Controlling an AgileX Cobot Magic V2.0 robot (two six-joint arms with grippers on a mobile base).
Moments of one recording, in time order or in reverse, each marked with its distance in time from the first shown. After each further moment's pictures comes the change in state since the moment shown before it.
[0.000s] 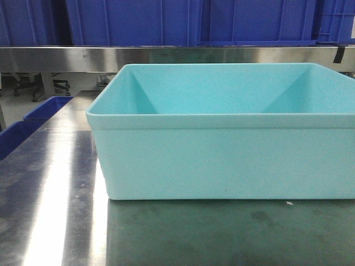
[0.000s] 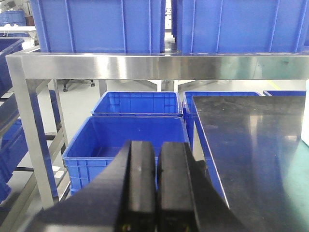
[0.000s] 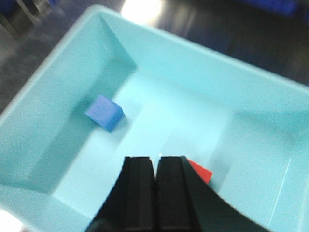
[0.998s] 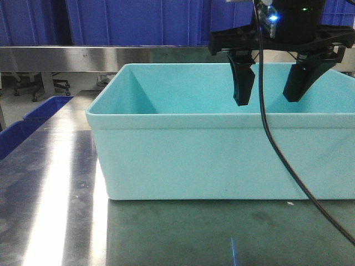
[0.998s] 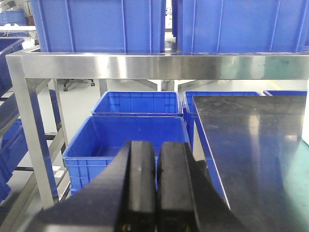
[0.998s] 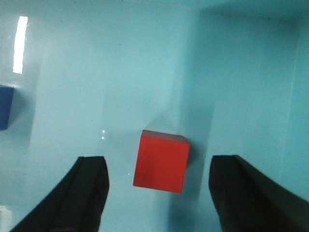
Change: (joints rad) left arm 0.000 0.000 0.000 0.000 0.000 0.000; right arm -0.019 0.320 -0.066 -0.153 0.132 0.381
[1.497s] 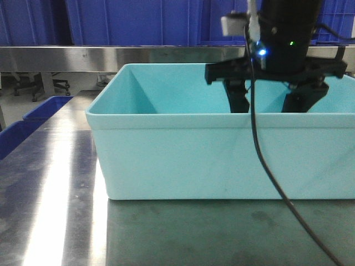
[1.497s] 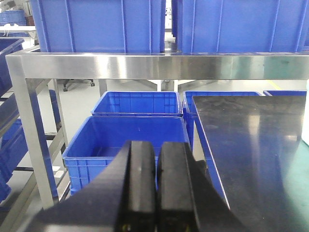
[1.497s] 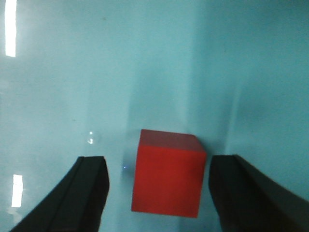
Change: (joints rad) left arm 0.000 0.000 0.000 0.000 0.000 0.000; right arm -0.015 0.116 0.000 0.051 0.000 0.006
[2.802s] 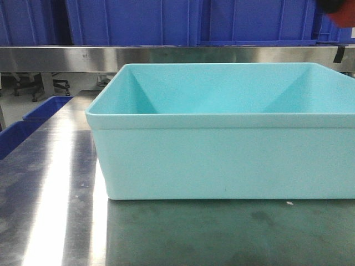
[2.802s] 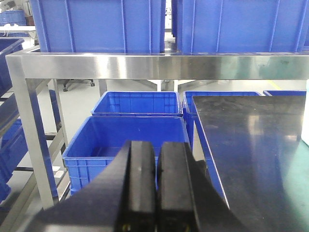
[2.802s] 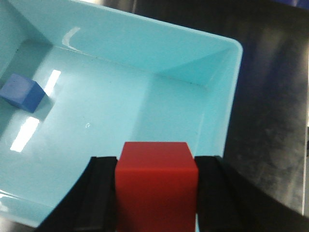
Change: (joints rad) left arm 0.000 0.000 0.000 0.000 0.000 0.000; right arm 0.000 -0.747 0.351 -0.169 -0.164 -0.163
